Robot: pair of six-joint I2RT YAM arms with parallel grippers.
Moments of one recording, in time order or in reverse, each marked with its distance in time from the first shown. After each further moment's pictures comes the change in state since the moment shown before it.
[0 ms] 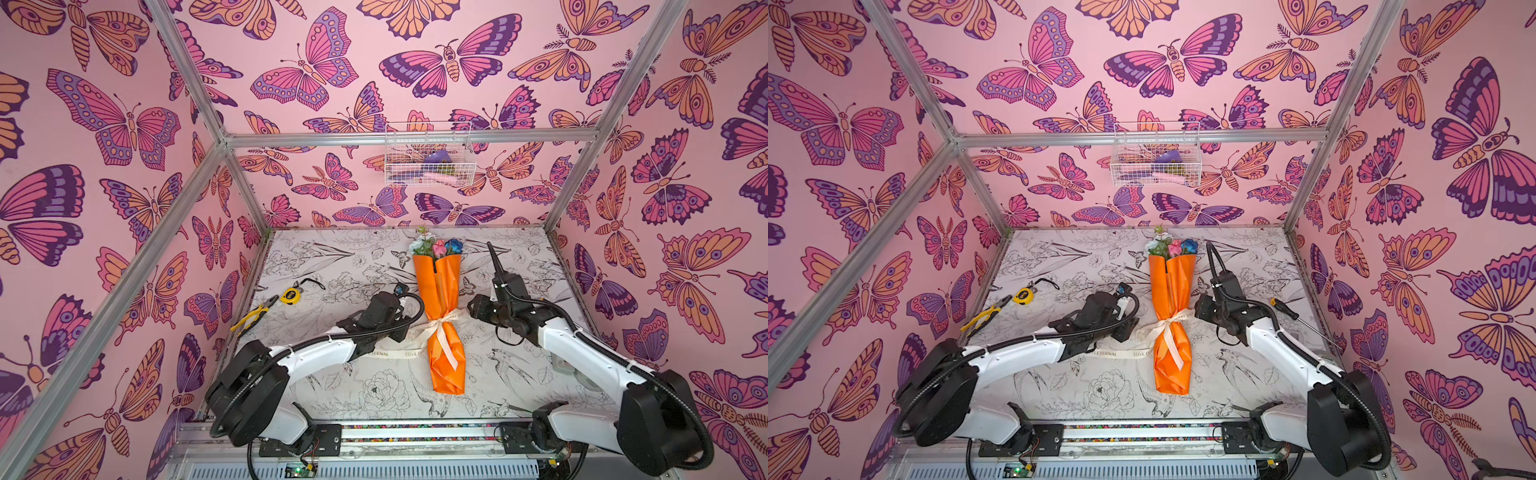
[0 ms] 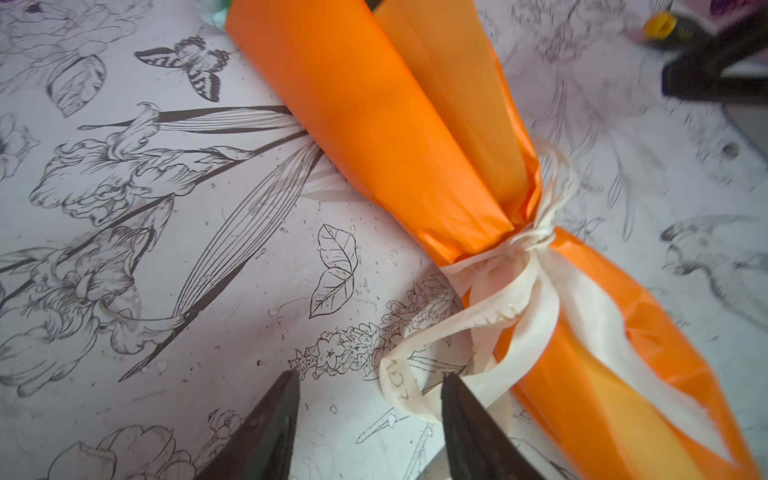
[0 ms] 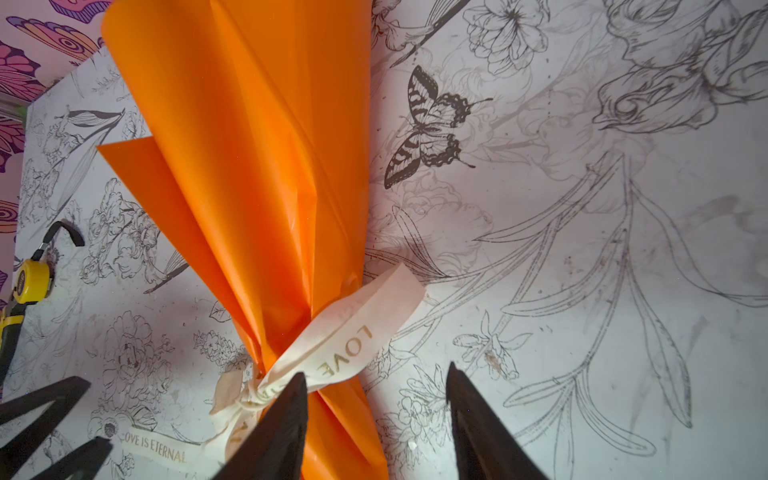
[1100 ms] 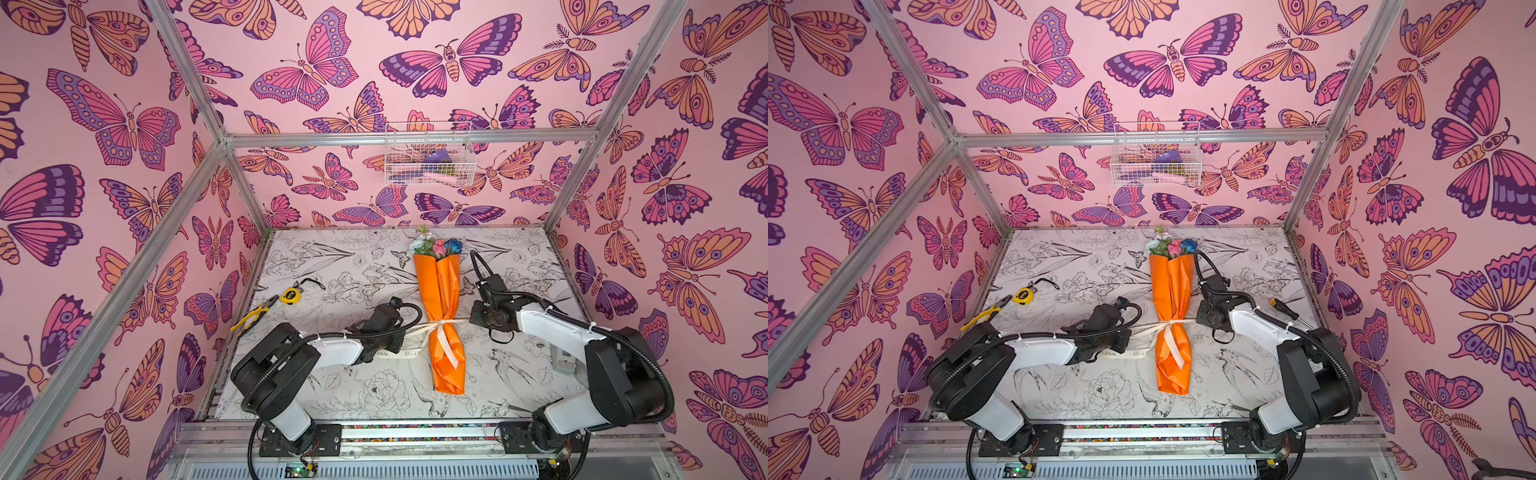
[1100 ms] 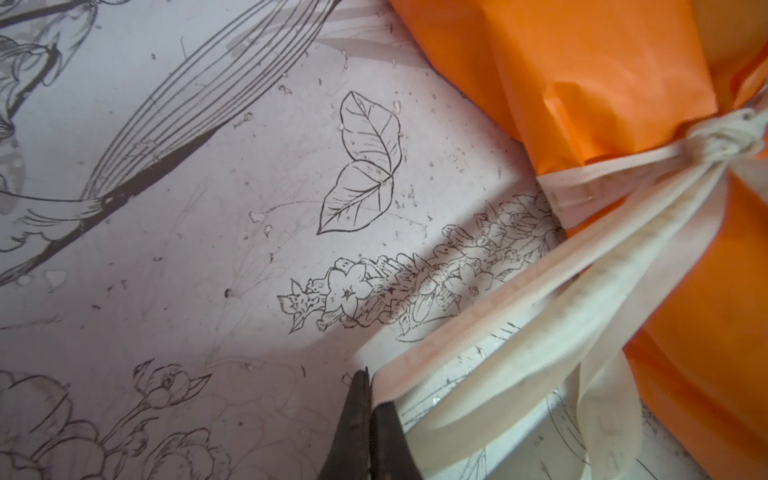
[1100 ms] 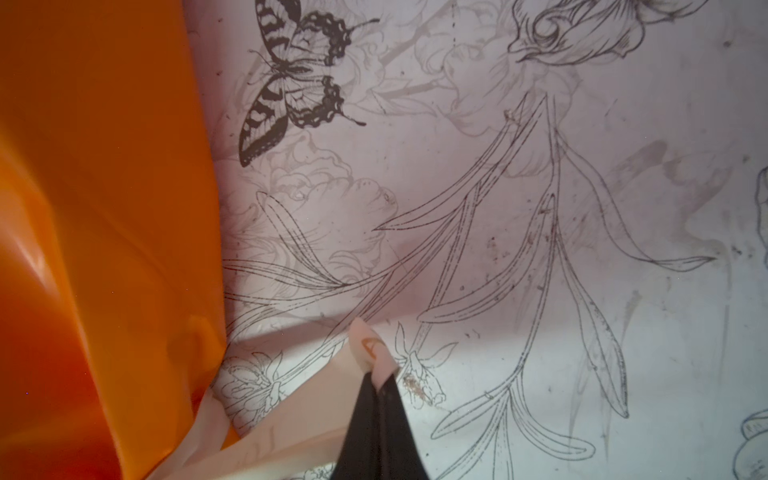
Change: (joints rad) left arm 0.019 0.212 -0.096 0.127 0.023 -0.119; right arm 0.014 0.282 0.059 -0.048 0.179 0.034
